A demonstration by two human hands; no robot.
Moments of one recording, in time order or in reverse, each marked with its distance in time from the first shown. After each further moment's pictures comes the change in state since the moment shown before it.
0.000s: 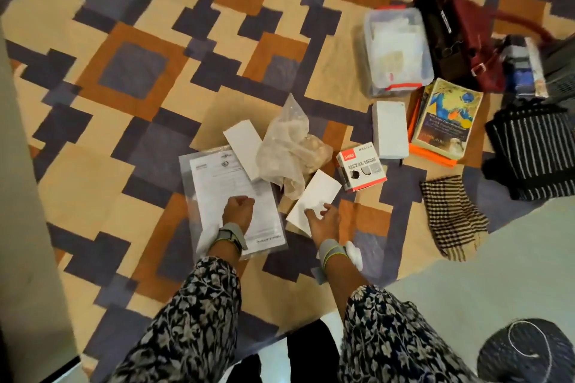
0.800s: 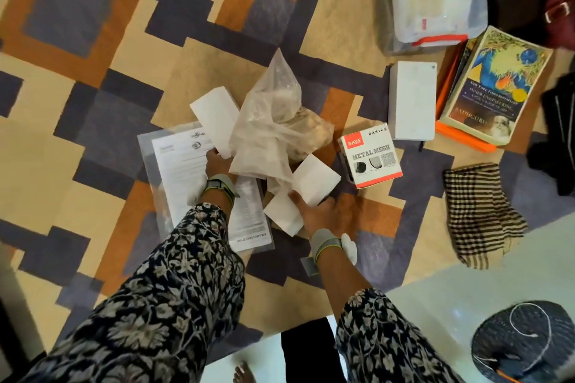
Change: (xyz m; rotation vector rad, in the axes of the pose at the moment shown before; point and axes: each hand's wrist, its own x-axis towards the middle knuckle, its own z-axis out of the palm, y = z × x) left_hand 0.146 0.022 0.054 -0.068 0.126 0.003; right_hand 0.097 0.020 0.012 -0.246 -0.023 0.198
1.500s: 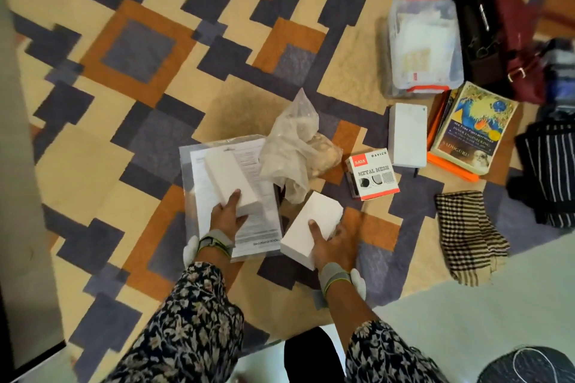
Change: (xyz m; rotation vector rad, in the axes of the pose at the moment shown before) left_hand -0.092 -0.050 -0.043 -0.517 -0.036 -0.217; right_hand -0.026 0.061 0.008 0.052 0.119 -0.061
